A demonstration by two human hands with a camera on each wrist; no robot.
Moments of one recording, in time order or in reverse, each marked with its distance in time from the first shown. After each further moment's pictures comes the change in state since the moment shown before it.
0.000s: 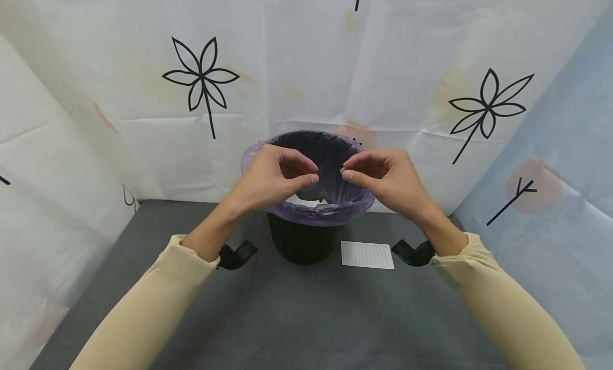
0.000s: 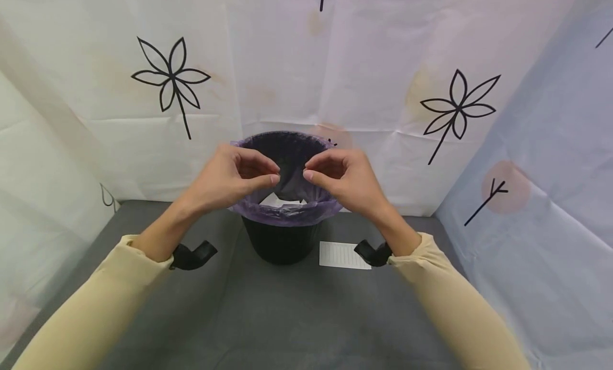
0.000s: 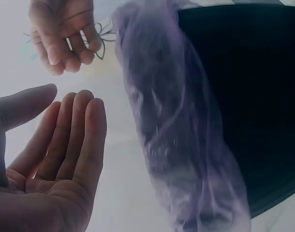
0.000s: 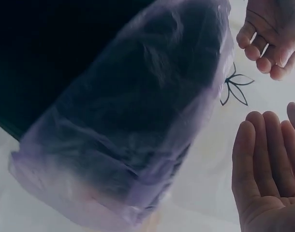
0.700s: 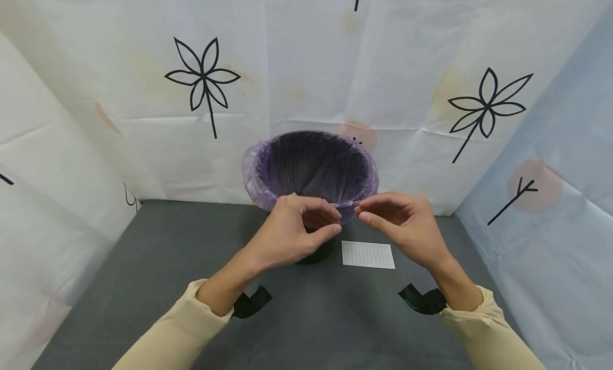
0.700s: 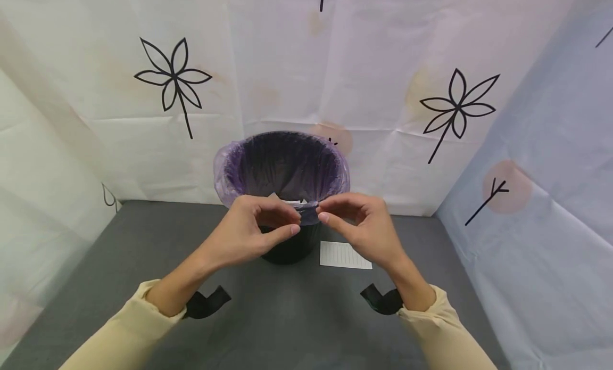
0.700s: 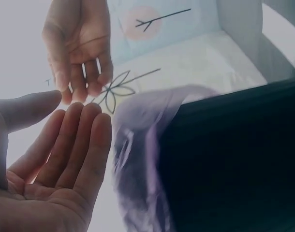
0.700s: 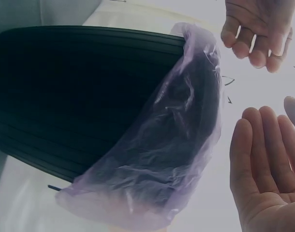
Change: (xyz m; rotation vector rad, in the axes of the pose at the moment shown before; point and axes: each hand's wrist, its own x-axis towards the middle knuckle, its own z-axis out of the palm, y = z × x) left_hand -0.051 0.007 0.061 -0.064 -0.032 0.119; right_hand -0.075 0.014 0.010 0.133 0.039 -0.082
